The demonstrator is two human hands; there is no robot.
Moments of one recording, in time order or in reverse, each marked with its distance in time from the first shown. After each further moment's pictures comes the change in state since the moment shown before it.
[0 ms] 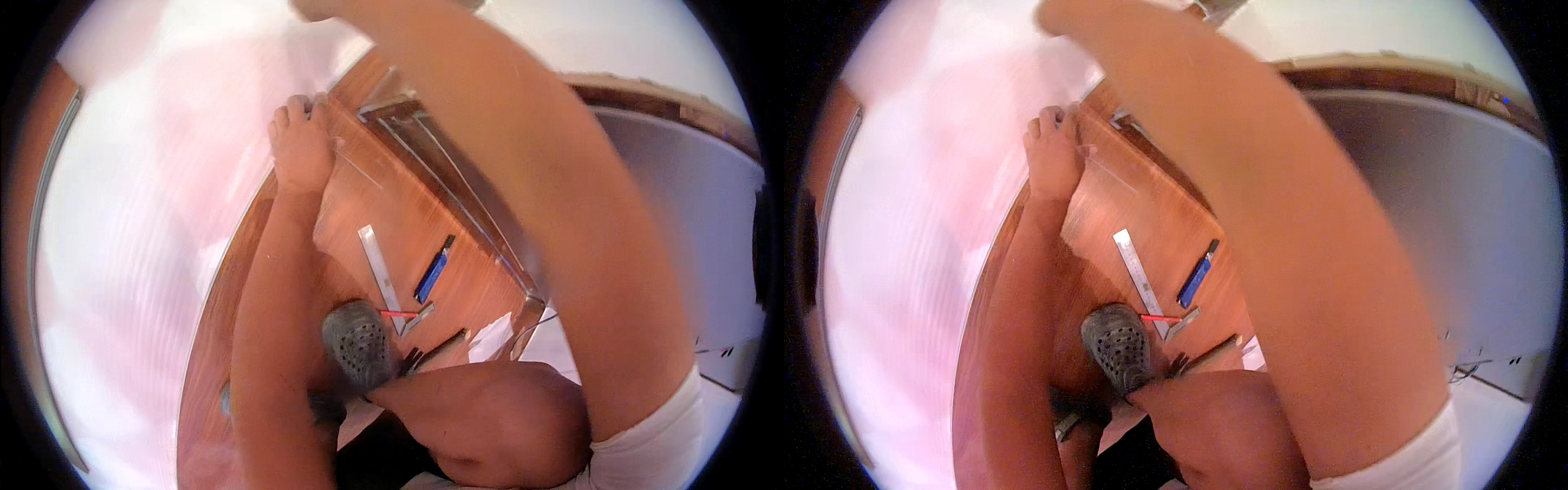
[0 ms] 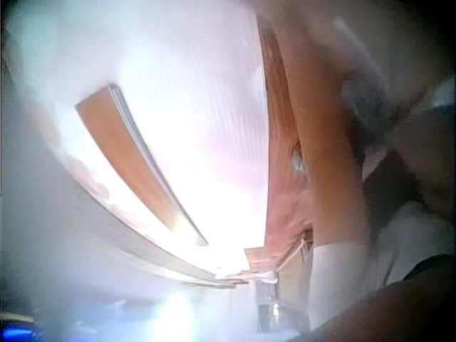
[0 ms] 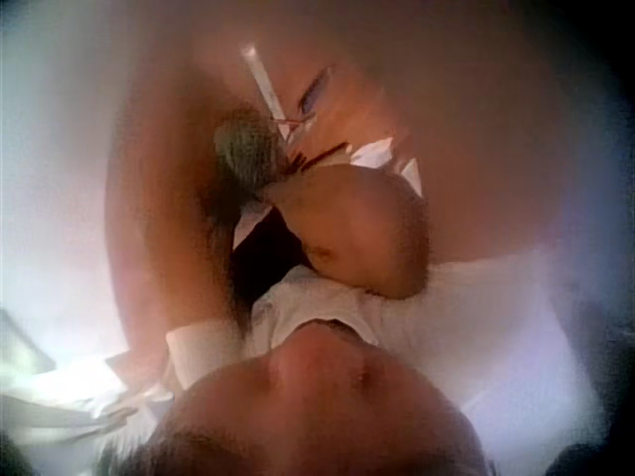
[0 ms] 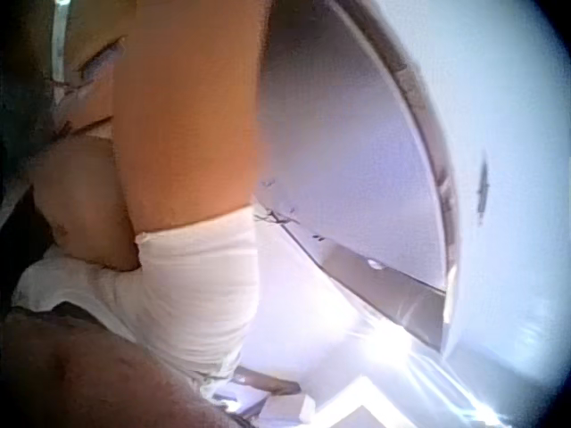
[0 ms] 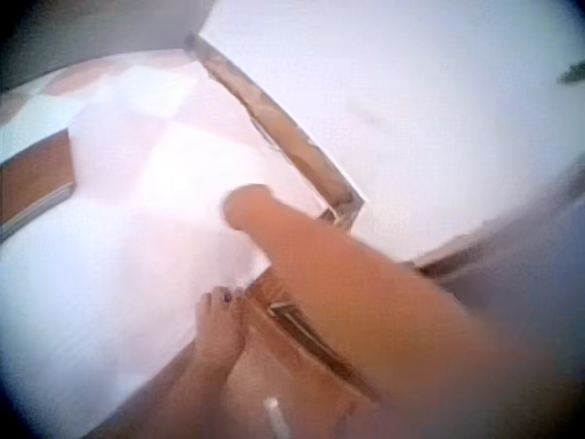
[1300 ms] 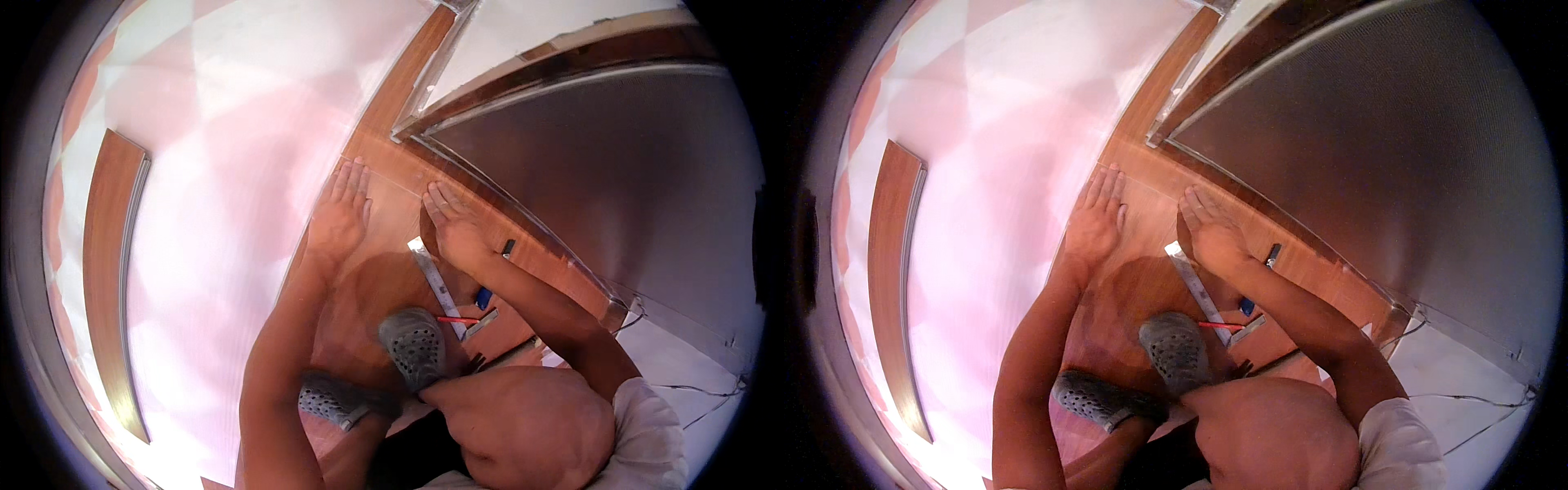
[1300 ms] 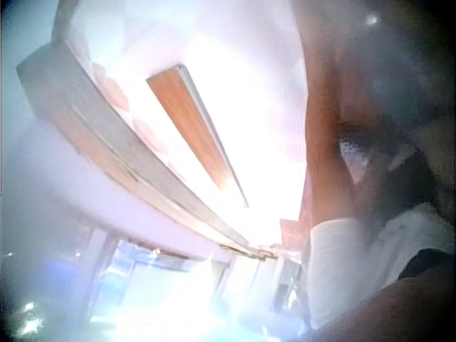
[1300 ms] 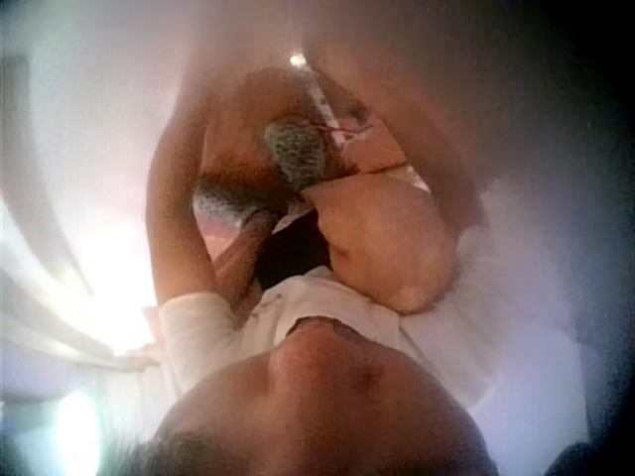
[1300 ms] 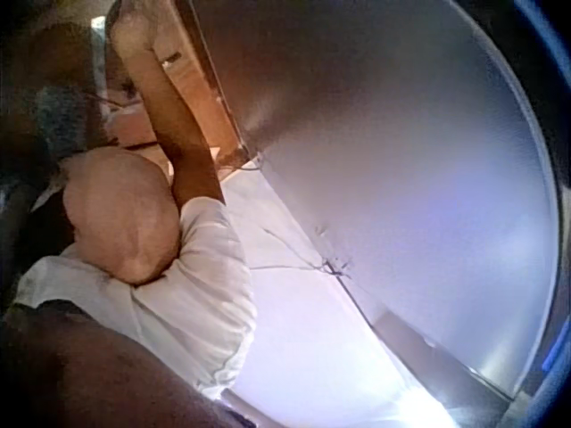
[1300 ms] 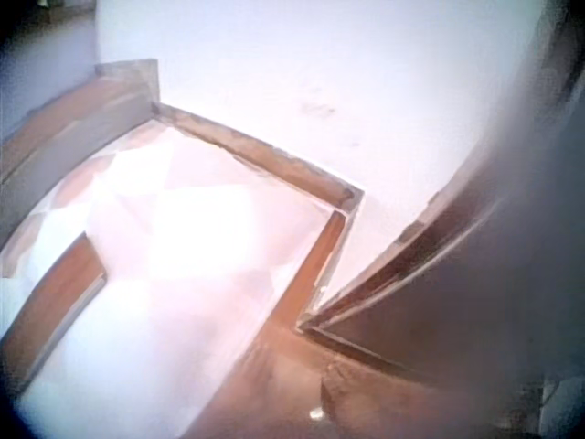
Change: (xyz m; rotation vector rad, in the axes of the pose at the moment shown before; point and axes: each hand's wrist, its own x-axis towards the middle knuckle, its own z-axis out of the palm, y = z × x) left_hand -0.054 -0.033 -0.038 0.307 -0.326 0.443; right_hand -0.374 -0.152 0.112 0.749 0.119 0.278
